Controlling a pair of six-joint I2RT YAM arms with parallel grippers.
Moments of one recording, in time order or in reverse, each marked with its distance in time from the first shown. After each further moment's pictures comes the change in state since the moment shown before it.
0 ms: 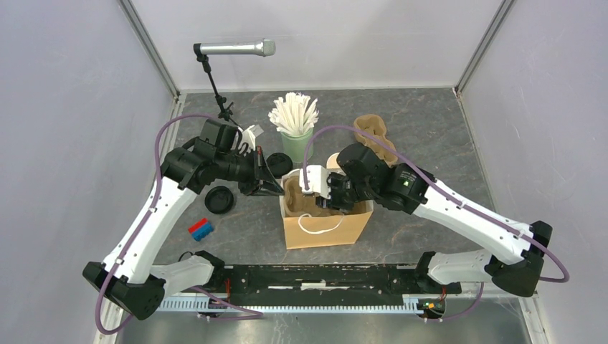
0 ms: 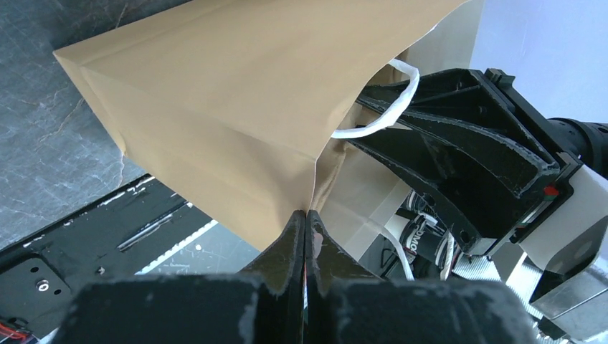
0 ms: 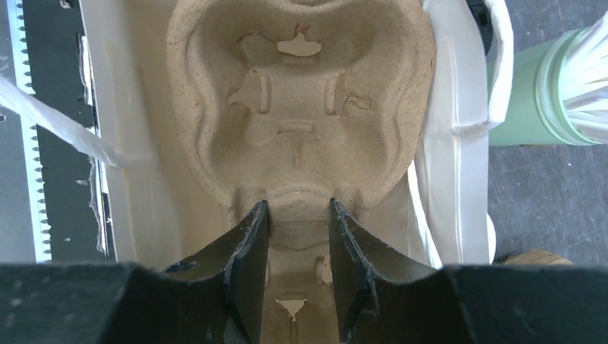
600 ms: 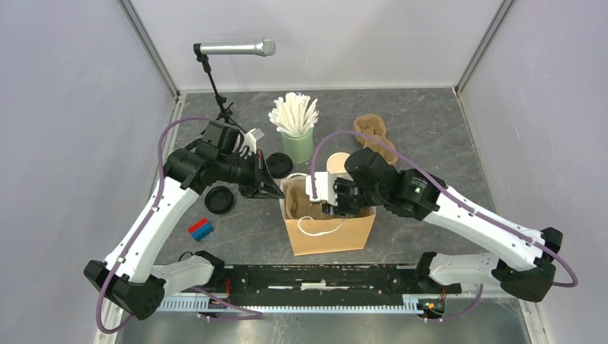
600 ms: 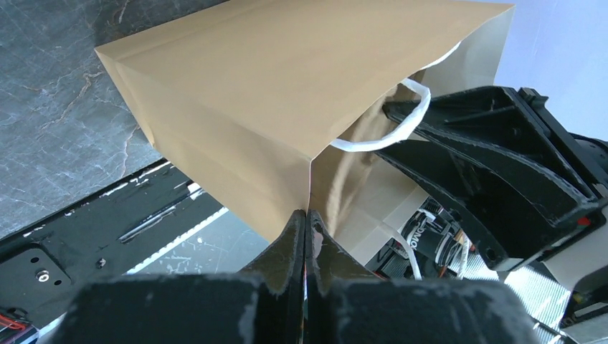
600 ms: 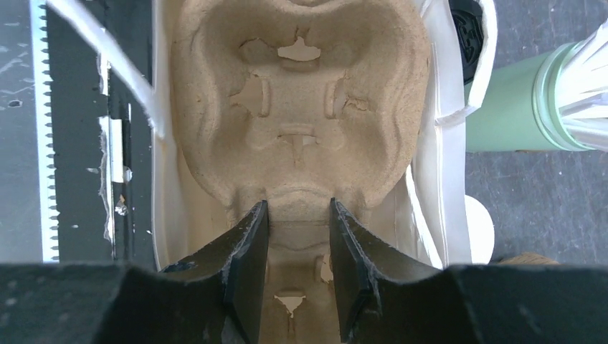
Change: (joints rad) left arm 0.000 0.000 -0.036 -0.008 0.000 0.000; right arm 0.029 -0.041 -0.019 -0.021 0.010 -0.019
